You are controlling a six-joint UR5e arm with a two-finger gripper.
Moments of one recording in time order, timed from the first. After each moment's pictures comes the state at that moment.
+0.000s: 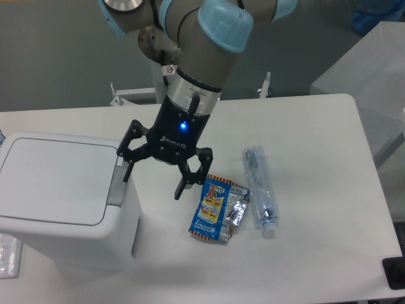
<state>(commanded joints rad) 2.39 -1.78 -1.54 -1.01 1.00 0.40</state>
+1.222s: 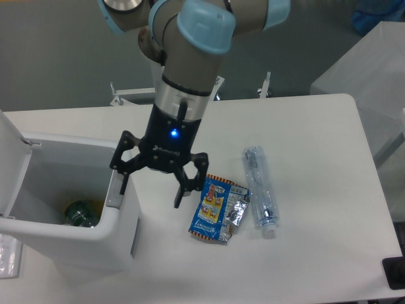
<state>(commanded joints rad) 2.43 -1.81 -1.40 -0.97 1.05 0.32</state>
